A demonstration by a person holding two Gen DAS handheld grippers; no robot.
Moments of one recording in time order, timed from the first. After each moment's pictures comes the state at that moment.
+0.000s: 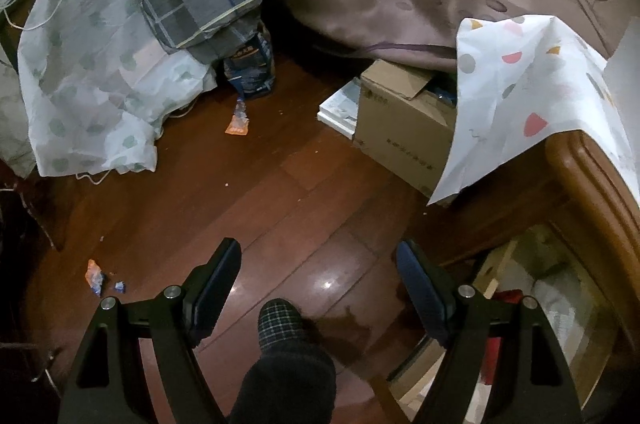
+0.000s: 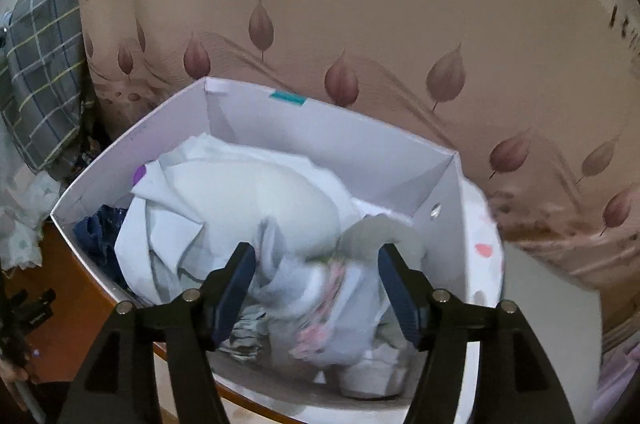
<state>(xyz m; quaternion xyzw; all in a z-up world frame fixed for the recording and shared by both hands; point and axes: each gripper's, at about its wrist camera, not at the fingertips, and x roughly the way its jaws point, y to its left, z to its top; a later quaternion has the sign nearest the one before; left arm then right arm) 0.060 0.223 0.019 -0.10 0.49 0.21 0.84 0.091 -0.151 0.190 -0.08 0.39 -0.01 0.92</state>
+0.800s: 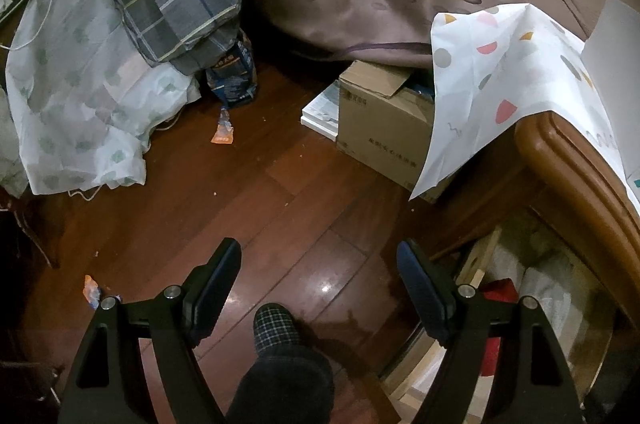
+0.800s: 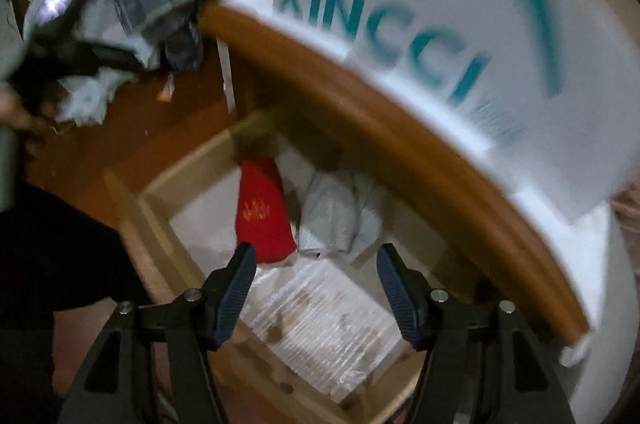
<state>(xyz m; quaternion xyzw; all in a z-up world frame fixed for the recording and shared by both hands) 0.065 0.209 0.022 -0.08 0.49 0.18 0.85 -0.043 -0.088 0.038 -0.16 0.49 0.17 0.84</state>
